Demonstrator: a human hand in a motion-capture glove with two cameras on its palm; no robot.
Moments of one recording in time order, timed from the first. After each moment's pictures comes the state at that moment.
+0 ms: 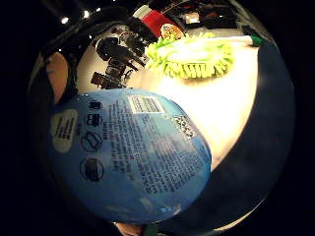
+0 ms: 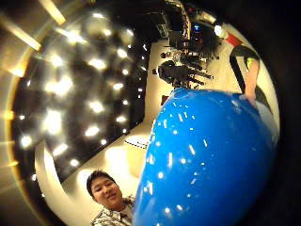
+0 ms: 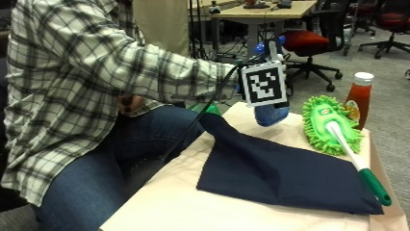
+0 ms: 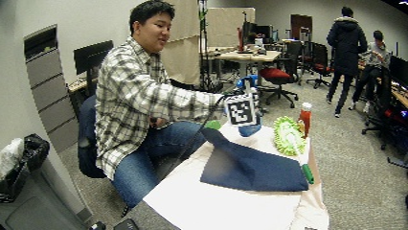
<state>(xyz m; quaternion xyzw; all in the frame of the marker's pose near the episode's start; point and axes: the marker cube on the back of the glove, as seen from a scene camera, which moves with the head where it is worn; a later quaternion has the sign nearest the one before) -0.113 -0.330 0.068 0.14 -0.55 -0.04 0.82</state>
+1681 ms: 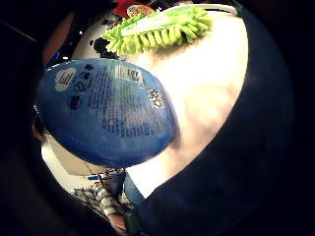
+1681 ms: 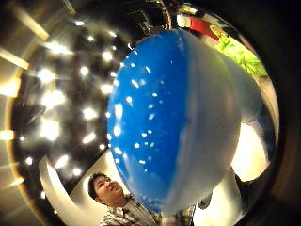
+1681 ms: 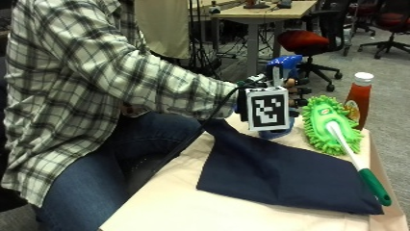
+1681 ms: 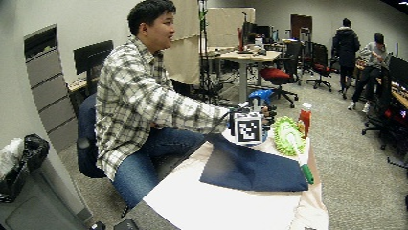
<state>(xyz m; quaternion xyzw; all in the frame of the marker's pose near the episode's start) -0.085 -0.328 0.112 0.08 -0.56 -0.02 0.83</state>
